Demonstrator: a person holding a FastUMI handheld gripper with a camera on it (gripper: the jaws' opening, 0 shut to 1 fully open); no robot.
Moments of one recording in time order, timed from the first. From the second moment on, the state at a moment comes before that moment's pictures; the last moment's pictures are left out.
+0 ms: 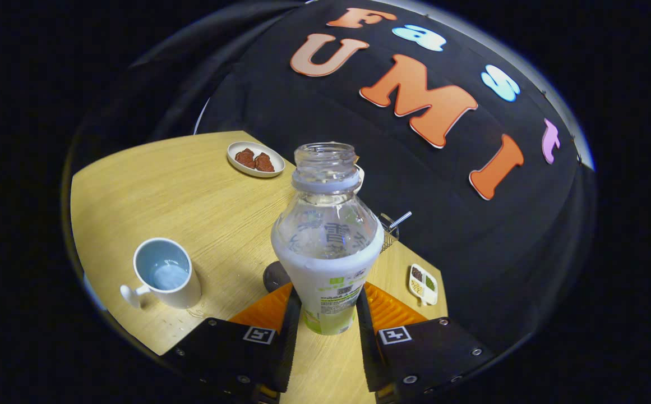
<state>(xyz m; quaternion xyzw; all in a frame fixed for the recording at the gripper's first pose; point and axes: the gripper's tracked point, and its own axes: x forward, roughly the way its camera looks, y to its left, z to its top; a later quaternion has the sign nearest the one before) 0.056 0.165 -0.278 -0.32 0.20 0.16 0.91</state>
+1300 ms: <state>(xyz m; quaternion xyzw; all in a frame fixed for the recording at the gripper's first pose) 0.142 0.191 -0.361 -0.06 0.28 0.16 0.94</state>
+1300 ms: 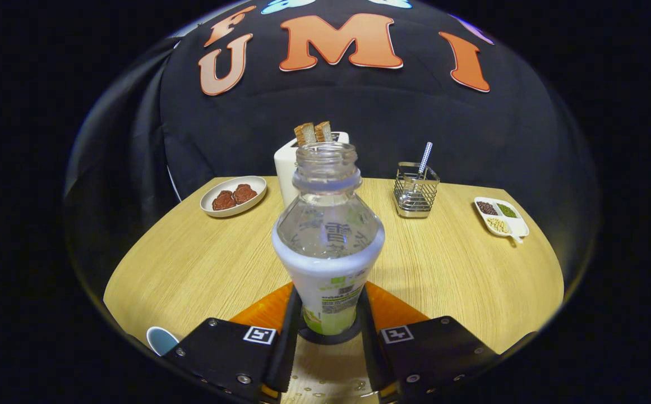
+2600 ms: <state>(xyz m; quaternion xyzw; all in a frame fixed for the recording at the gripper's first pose) 0.055 0.075 -0.134 -0.05 0.18 0.08 0.98</state>
